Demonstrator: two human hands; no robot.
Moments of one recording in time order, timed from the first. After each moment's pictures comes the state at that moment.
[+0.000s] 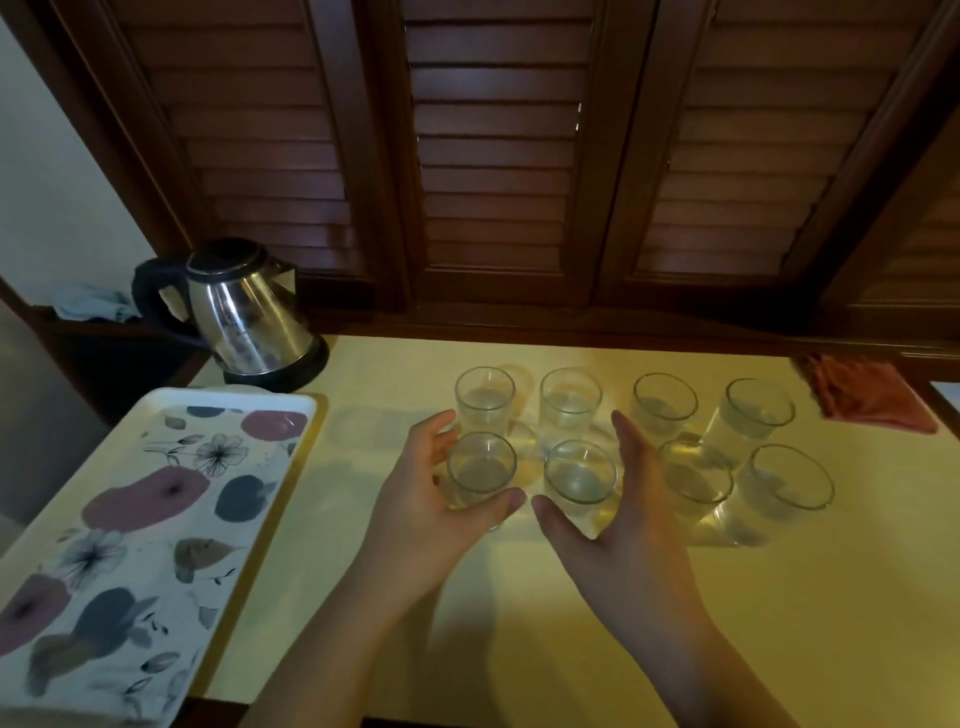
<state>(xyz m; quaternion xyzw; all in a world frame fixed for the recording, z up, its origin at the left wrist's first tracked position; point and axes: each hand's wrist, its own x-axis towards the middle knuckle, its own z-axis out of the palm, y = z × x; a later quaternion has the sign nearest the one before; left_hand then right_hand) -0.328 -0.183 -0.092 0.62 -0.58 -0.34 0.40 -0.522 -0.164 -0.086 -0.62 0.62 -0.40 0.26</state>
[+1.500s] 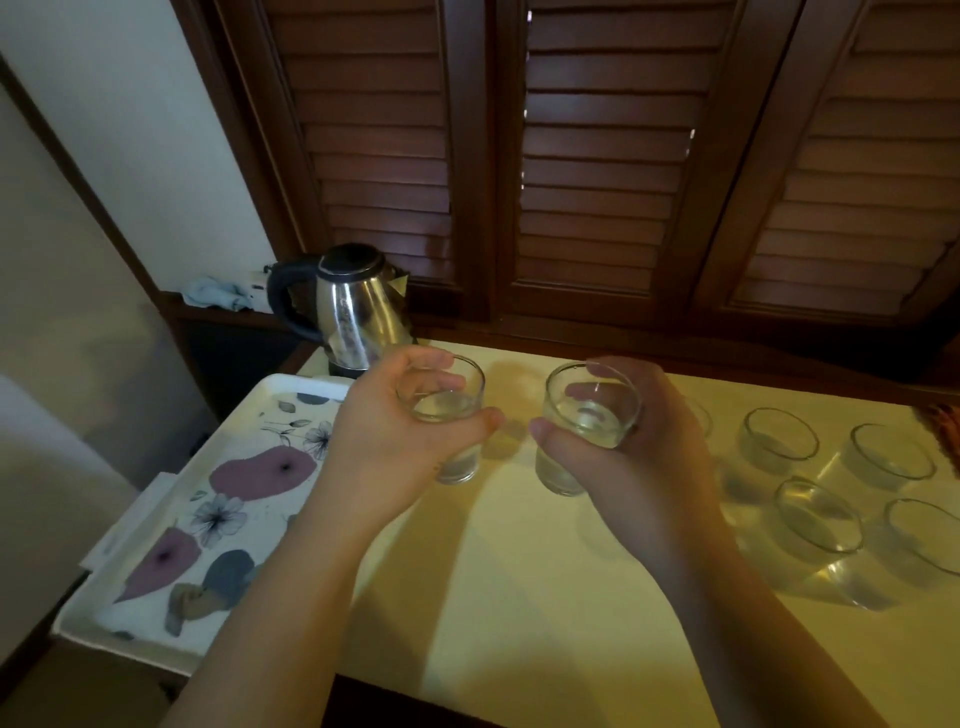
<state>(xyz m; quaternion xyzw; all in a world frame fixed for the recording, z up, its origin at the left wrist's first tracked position) -0.226 -0.181 -0.011 0.63 -0.52 -0.28 0.50 -0.432 -0.202 -0.019 -0.59 0.54 -0.48 0.37</state>
